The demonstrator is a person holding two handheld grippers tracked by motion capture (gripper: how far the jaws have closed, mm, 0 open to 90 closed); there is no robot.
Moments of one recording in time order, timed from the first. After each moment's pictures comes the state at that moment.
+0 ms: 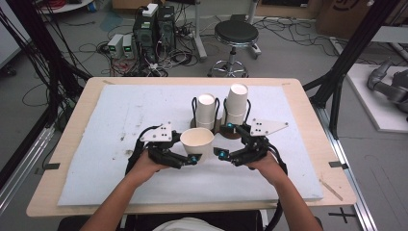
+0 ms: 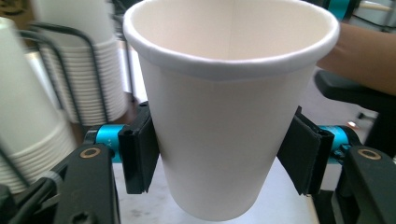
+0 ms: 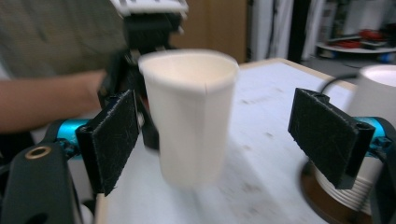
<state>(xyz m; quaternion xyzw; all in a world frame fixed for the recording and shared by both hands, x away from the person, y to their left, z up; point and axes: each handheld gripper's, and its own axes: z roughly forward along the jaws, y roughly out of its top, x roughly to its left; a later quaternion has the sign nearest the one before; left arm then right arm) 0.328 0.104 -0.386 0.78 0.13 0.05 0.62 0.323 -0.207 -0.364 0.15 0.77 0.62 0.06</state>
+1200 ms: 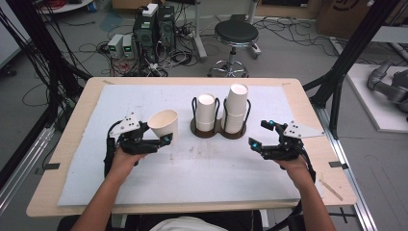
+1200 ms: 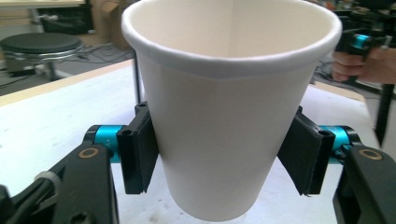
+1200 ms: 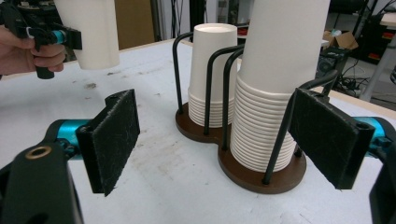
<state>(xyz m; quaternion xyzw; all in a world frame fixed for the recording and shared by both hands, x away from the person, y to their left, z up) 0.340 0.177 -0.392 0.73 0.27 0.15 0.62 0.324 -0.295 -0.379 0.27 0.75 0.58 0.19</state>
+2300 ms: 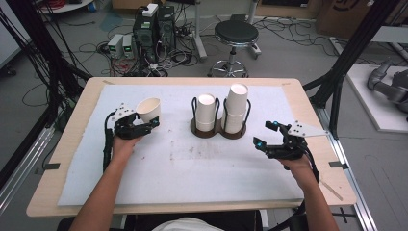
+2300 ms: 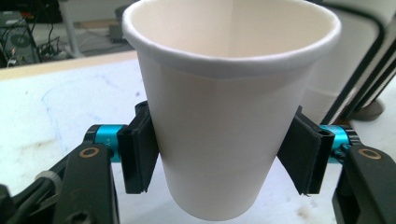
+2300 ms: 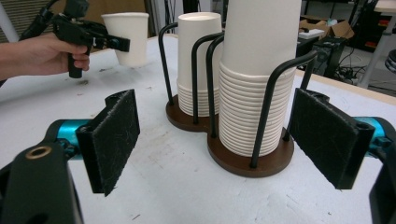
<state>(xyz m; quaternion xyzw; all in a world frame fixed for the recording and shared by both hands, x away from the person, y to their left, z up) 0.402 0.208 -0.432 0.70 0.40 0.22 0.54 0.328 -0.310 -0.385 0.29 0.75 0.57 0.19</state>
